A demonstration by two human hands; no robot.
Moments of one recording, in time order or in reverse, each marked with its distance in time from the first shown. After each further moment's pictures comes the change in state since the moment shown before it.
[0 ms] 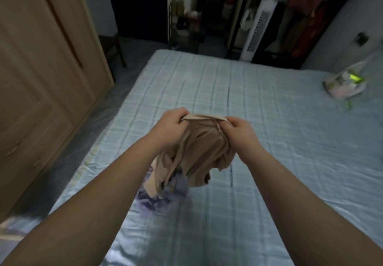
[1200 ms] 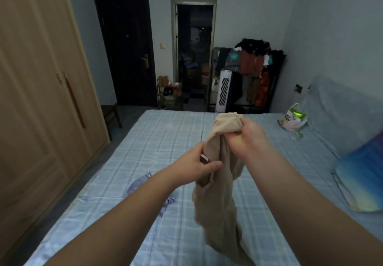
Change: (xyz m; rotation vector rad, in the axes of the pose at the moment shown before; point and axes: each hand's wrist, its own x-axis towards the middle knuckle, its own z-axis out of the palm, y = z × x) left_hand -0.208 0.298 0.088 -0.234 -0.187 0.152; right_hand -0.223 -0.057 -0.240 1.511 0.025 0.147
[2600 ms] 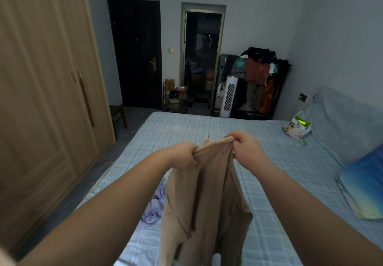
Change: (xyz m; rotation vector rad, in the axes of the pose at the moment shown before) left_hand -0.031 -0.015 -0.092 0.531 -0.165 -0.156; right_hand -0.050 0.061 -0.011 -1.604 -0.116 -0.480
